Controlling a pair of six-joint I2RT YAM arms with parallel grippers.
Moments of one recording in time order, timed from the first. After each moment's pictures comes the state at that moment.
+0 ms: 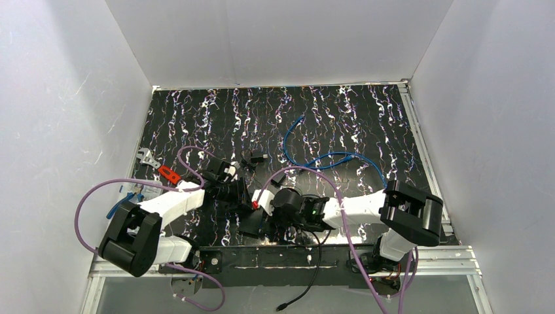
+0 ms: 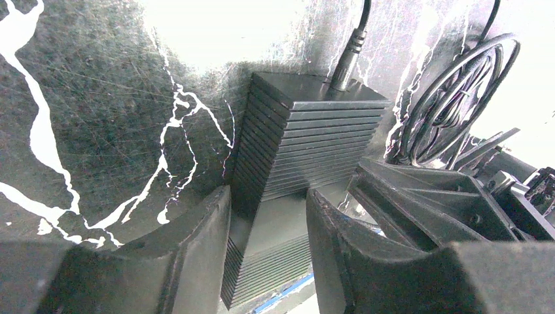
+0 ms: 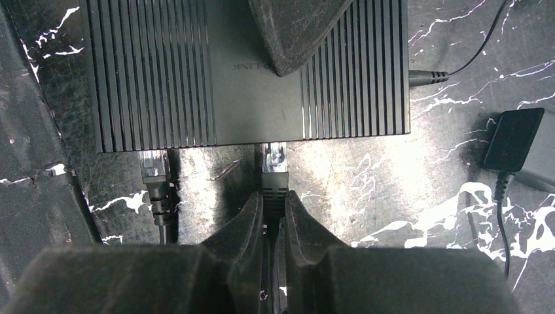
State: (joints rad) left arm -0.45 1.28 0.53 -0.38 0.43 -0.63; right arm 1.25 1.58 0.69 0.17 0.02 -0.11
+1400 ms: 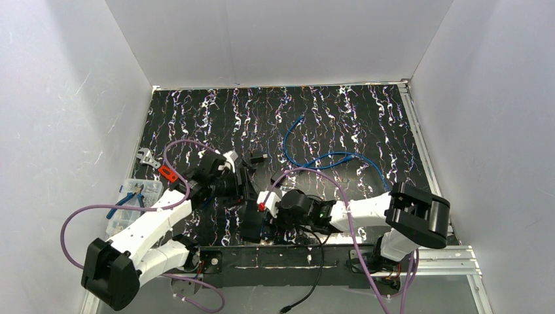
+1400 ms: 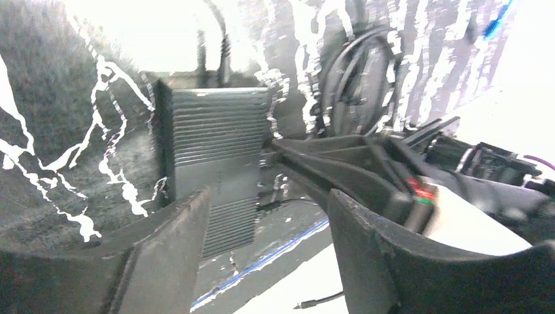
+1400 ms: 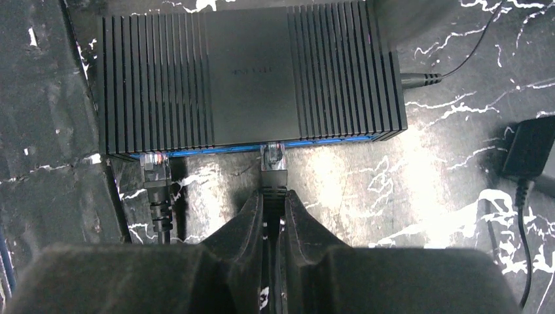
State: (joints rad) left arm -0.51 1.03 0.60 -0.56 0.37 -0.69; right arm 1.24 1.55 0.61 0.29 -0.05 -0.11
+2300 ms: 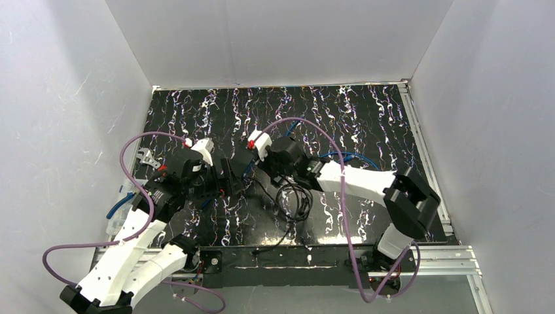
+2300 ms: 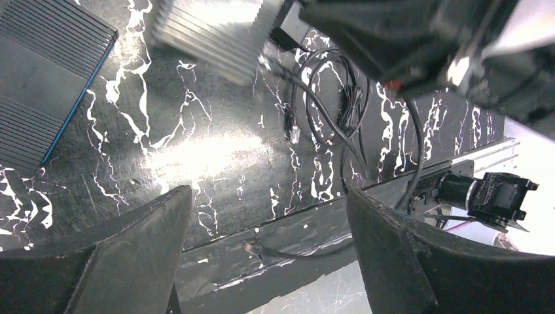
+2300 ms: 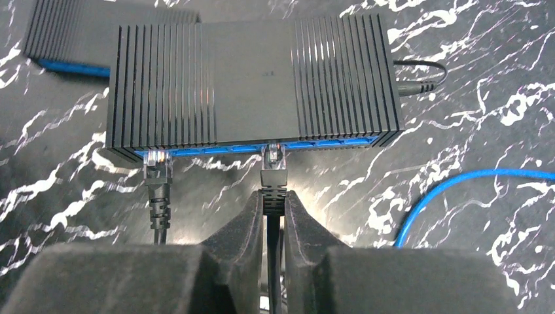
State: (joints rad) left arm -0.51 0.77 0.92 -0.93 0.10 -0.60; right arm 0.99 1.62 1.07 0.06 0.01 -0.12
